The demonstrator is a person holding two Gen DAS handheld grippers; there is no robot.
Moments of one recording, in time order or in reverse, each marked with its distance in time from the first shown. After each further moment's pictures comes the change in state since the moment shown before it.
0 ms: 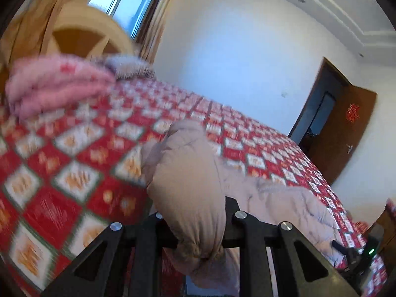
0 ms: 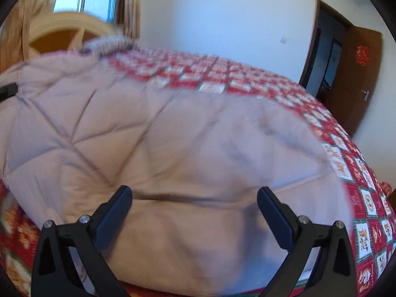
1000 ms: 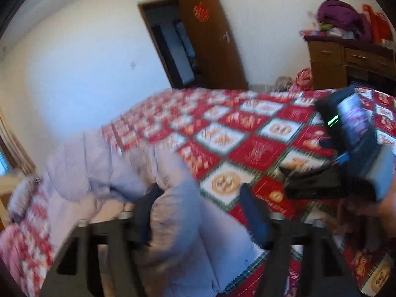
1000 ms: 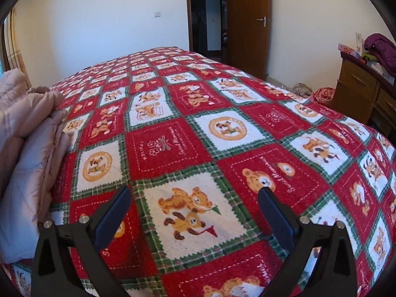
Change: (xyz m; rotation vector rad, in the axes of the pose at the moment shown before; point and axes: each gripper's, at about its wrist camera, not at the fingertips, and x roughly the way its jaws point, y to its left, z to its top) left arm 0.028 -0.388 -0.172 0.959 0.077 -0.370; right arm -0.025 -0.286 -0.096 0.484 0.099 -0.355
